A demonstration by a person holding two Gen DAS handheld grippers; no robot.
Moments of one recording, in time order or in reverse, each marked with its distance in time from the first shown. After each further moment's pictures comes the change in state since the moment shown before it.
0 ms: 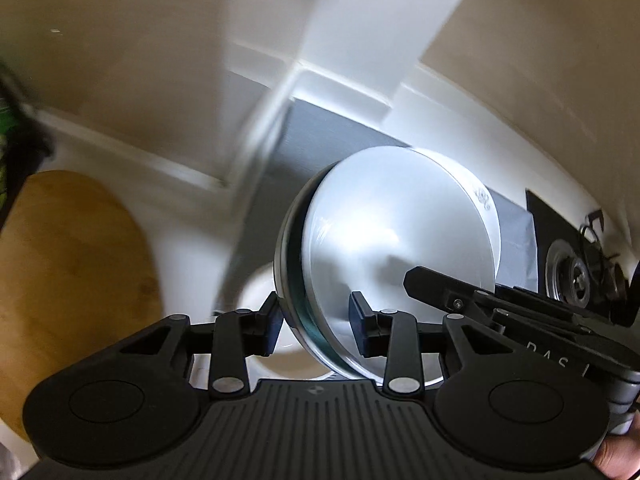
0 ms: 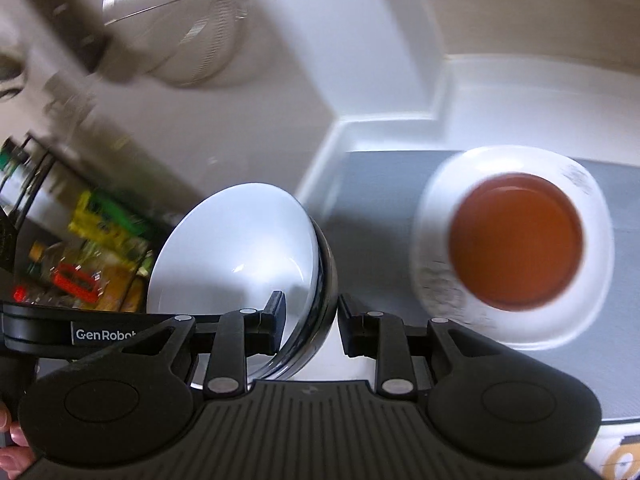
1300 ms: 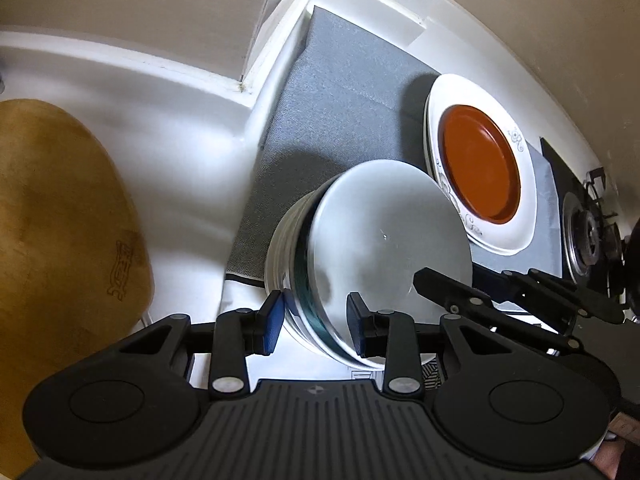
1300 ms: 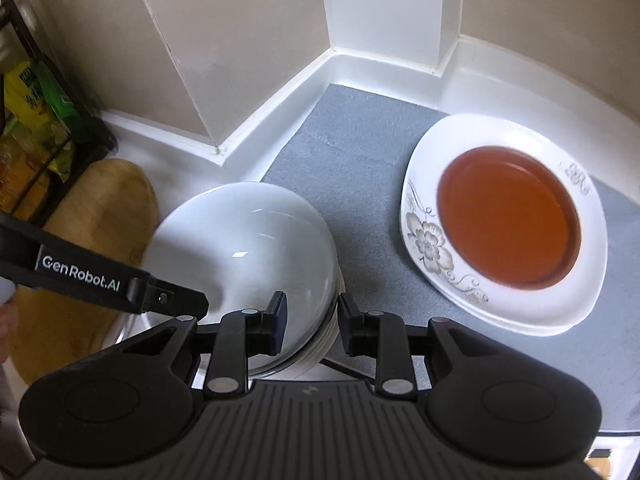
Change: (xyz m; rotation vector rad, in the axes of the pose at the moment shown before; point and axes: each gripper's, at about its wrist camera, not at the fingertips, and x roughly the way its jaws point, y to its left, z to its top) left arm 0.089 0.084 -0.014 0.022 0.167 -0.123; right arm 0.069 0.013 -0.060 -0.185 0.083 -0.270
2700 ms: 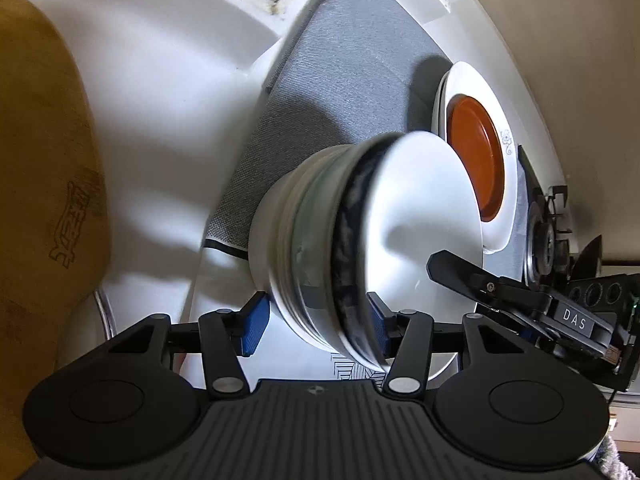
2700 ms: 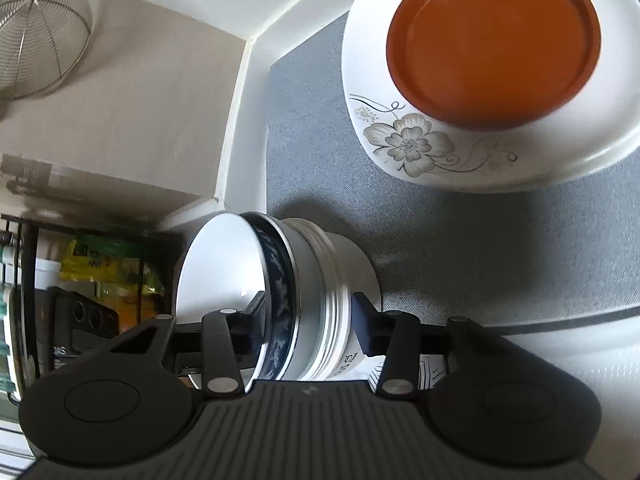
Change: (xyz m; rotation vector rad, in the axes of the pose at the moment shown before) left arm 0.045 0.041 0.006 -0.128 0.112 -0.209; right arm 0.052 -0.076 -0.029 0.606 0.054 0.433
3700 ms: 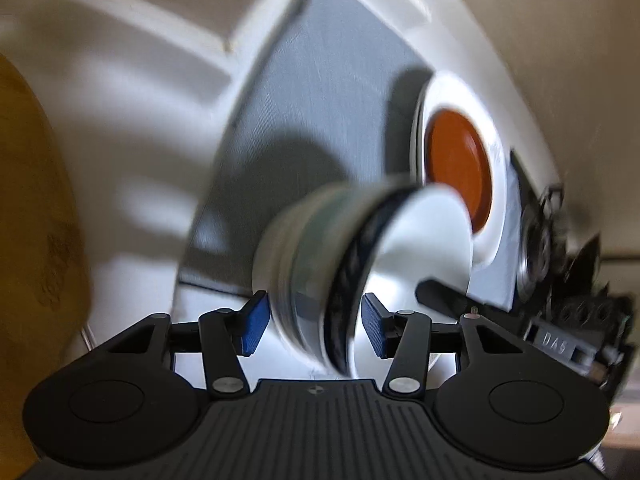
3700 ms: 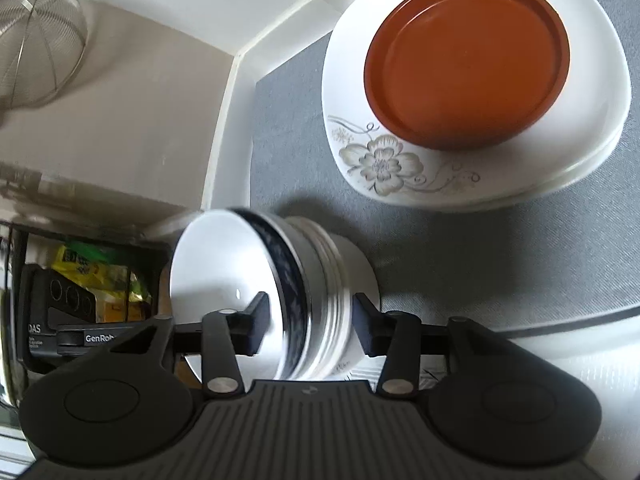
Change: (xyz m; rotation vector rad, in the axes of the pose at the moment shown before) left arm -0.007 -0.011 0.027 -0.012 -0.015 -0.032; right arm -0.016 -0.016 0.011 0.038 -0.033 -0.009
